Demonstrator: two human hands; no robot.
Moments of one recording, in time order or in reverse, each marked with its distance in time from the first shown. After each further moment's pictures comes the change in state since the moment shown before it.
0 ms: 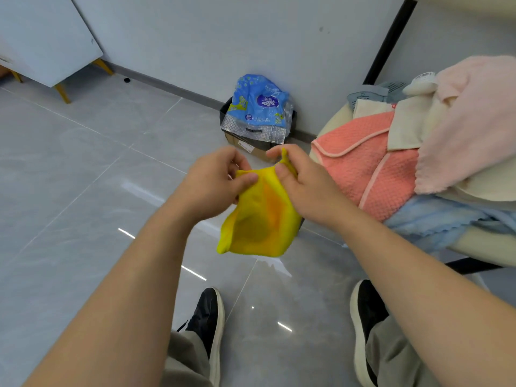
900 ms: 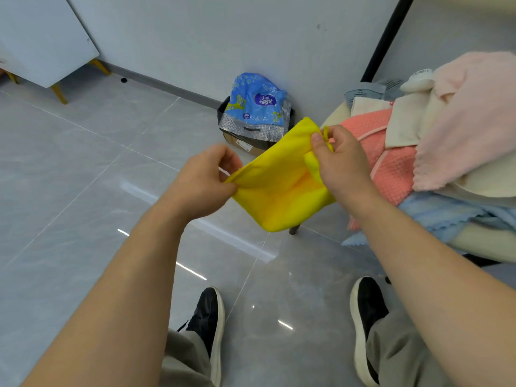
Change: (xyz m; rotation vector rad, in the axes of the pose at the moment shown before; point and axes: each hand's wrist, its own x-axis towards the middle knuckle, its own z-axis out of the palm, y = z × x) left_hand -0.001 -0.008 -0.007 0.071 0.013 0.014; right_hand 0.016 0.021 -0.032 0.057 0.385 0.176
